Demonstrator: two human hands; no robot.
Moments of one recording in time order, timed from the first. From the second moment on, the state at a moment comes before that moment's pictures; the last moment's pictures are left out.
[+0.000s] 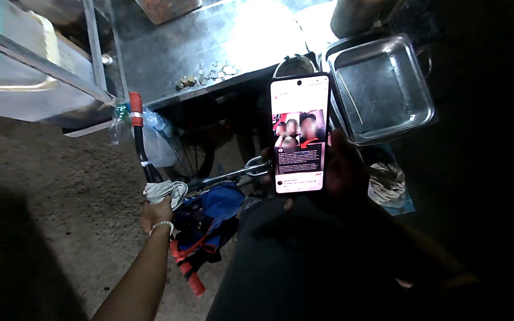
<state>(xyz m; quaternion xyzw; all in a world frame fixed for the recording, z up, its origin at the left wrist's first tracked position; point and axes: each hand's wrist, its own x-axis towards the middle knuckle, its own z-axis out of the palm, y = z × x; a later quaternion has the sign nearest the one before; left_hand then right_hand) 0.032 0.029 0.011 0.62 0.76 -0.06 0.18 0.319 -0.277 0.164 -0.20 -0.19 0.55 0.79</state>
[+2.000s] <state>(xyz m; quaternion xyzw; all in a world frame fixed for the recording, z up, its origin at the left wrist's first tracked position) 0.031 0.029 0.008 0.62 0.76 -0.05 0.17 0.320 -0.278 0.161 -0.21 -0.18 0.54 0.80</state>
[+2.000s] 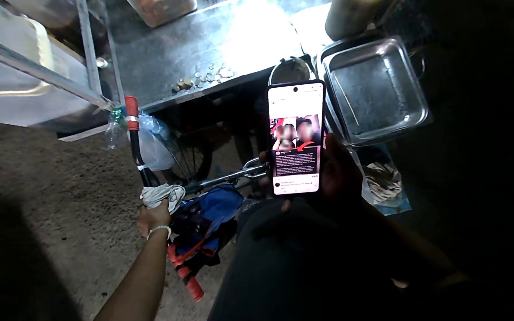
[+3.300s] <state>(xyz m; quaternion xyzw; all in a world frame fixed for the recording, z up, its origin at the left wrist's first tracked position) 0.032 0.032 0.007 0.62 0.77 -0.07 0.16 0.325 -0.271 0.158 -0.22 -0.17 0.55 0.79</state>
